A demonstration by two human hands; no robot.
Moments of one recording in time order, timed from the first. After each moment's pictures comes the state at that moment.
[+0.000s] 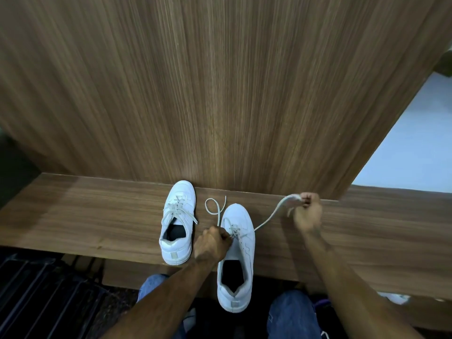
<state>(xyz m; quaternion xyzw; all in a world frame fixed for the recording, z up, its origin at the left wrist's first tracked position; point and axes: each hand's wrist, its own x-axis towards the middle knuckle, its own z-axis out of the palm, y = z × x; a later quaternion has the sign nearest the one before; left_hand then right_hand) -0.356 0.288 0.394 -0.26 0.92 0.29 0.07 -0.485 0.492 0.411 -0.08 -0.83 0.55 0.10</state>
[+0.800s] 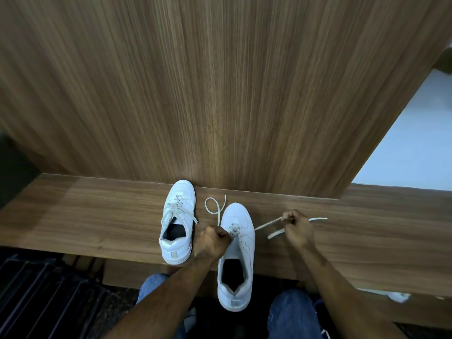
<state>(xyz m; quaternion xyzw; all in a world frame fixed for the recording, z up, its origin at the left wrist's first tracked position) -0.360 0.280 0.377 -0.27 0.88 0.39 0.05 -0.456 0.493 0.387 -0.04 -0.88 0.46 -0.04</state>
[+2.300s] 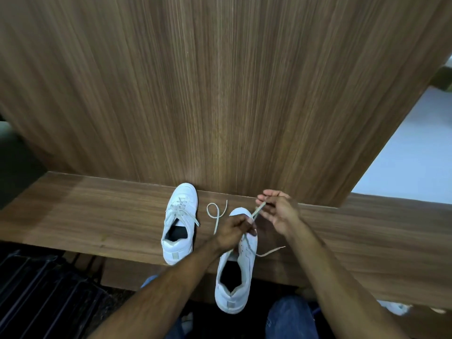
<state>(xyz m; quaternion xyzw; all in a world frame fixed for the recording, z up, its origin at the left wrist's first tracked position) -0.368 0.307 0.439 -0.05 0.82 0.58 0.03 -0.458 0.432 0.475 -0.13 -0.58 0.78 -0.21</state>
